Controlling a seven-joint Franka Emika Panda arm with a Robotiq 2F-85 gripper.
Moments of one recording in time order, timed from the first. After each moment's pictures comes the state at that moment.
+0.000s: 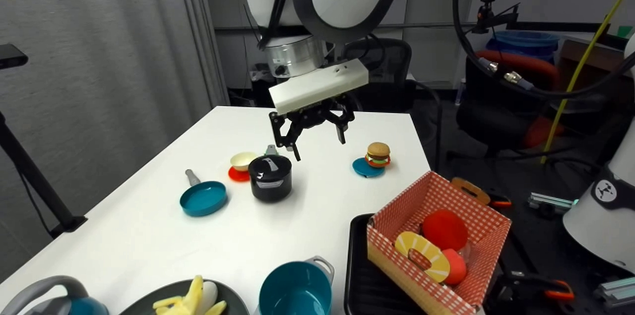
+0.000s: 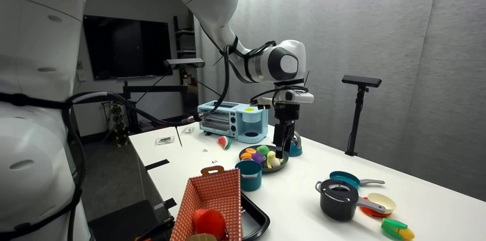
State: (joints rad) arm 0.03 0.27 -0.04 -2.00 -0.12 2.10 1.18
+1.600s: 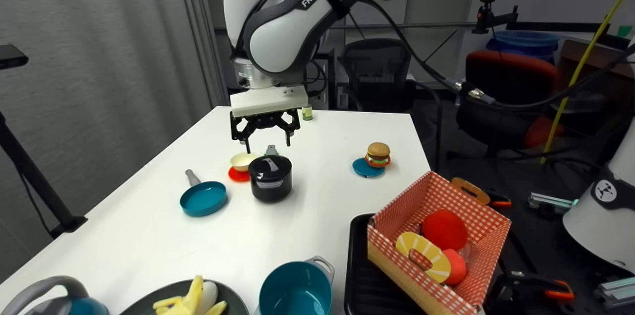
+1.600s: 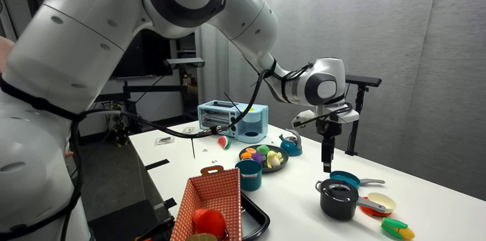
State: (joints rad) arm -0.02 0.60 -0.13 -1.66 -0.02 2.32 1.02
